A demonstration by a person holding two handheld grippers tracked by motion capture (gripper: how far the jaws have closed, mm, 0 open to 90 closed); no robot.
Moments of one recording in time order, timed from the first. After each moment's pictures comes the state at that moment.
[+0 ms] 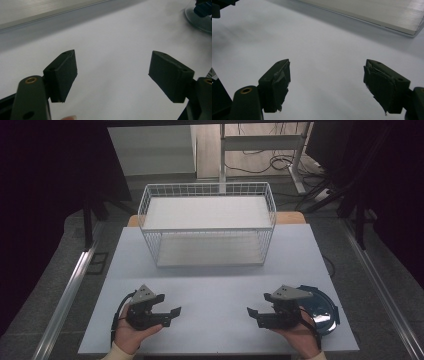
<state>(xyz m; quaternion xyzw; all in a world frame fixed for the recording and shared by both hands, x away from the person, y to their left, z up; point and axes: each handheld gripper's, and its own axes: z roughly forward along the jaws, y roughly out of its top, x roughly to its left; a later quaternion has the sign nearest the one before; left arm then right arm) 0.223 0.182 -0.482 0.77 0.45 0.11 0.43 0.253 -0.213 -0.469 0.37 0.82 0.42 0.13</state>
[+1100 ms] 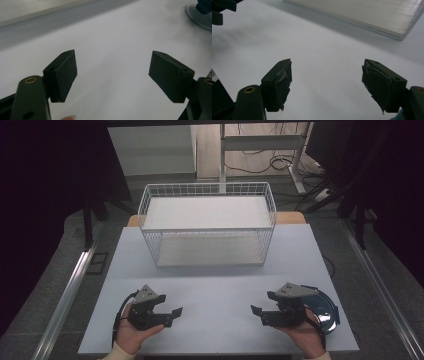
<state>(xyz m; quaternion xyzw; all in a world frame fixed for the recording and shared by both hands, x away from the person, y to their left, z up) 0.224 0.179 -0.483 0.78 0.45 0.11 0.42 0.254 -0.222 -0.456 0.38 0.81 0.42 0.14</state>
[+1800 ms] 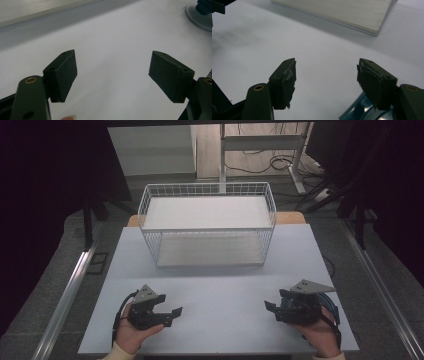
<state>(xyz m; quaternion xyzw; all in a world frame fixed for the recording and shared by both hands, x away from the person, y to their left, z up) 0.224 0.179 -0.483 0.78 0.45 0.11 0.43 0.255 -0.250 -0.439 0.40 0.81 0.41 0.15</state>
